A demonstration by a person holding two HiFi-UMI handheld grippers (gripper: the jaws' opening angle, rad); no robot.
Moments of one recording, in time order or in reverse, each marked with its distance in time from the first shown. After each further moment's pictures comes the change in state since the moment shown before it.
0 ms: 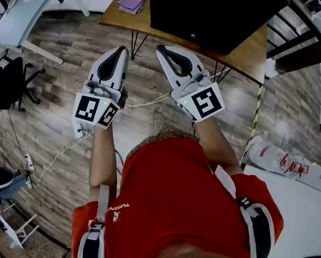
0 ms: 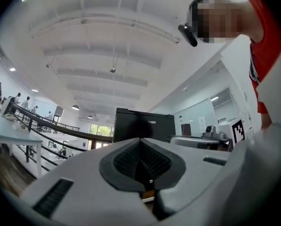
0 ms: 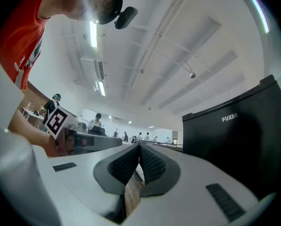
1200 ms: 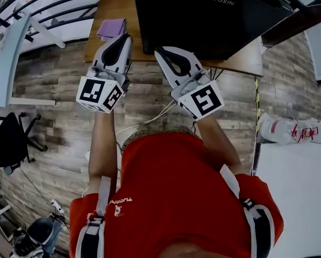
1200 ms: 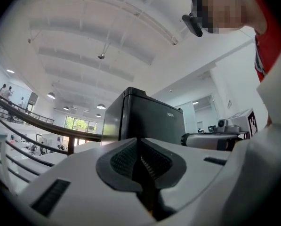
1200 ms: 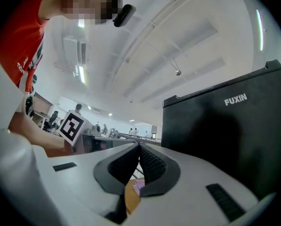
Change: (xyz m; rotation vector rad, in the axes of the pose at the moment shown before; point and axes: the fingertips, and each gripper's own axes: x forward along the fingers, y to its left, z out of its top) left arm 0.169 0.117 -0.024 -0.028 0.042 -0.305; right arm 0.110 -0.098 -0.045 -0.029 0.094 -0.261
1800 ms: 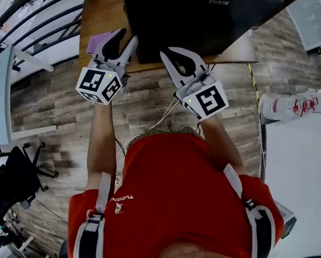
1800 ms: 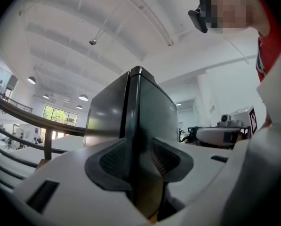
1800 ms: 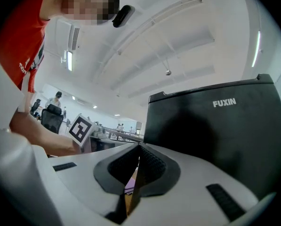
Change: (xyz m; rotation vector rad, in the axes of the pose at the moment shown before) left arm 0.062 0.028 -0.022 -0.045 0.055 -0.245; right arm 0.011 -0.034 -0.009 -0.047 0.063 -0.206
